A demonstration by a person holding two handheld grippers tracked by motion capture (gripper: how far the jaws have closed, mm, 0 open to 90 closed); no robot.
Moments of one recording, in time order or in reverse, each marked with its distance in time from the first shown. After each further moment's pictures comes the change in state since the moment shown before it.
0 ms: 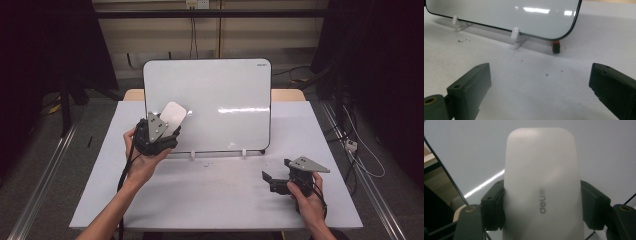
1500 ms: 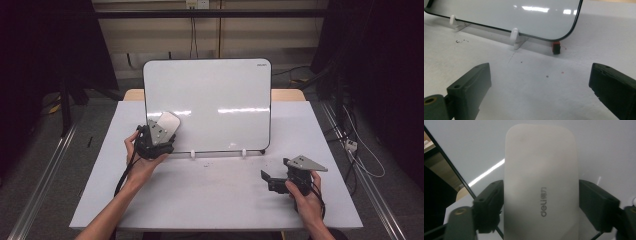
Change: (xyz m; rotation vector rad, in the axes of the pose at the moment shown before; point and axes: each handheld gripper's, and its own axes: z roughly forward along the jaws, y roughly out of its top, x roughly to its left) left arm 0.003 -0.042 0.030 0.107 0.024 0.032; right arm 0.003 0.002 0.003 0.009 -0.007 -0.003
